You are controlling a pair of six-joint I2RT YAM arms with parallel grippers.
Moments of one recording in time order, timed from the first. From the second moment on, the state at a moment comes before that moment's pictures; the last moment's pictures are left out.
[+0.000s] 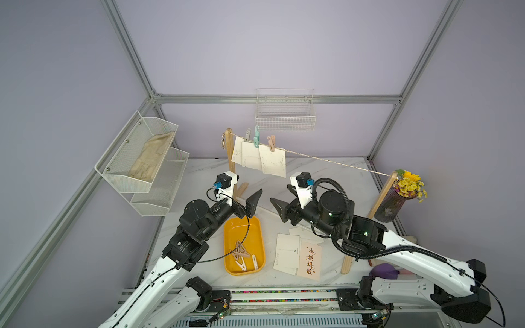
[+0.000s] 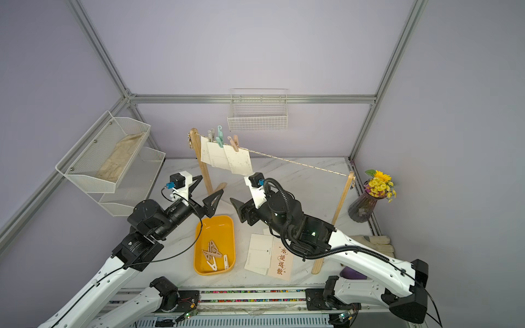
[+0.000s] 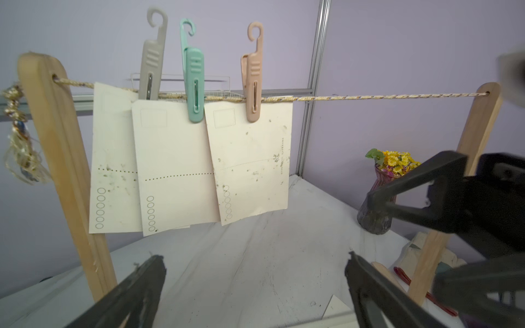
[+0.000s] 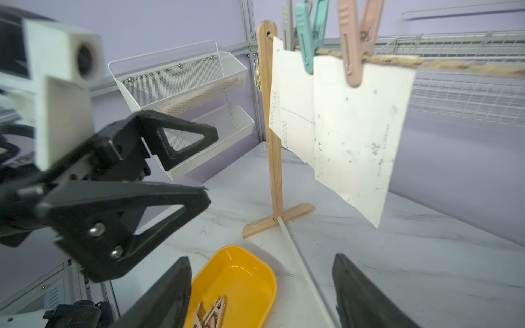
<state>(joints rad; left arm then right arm) -0.50 0.81 0.86 -0.01 0.12 -0.08 1.04 1.09 1.19 -0.21 0.30 0.14</state>
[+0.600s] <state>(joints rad) -0.34 1.10 0.87 0.27 0.48 -0.21 0.85 1.36 1.79 -0.44 0.00 0.21</state>
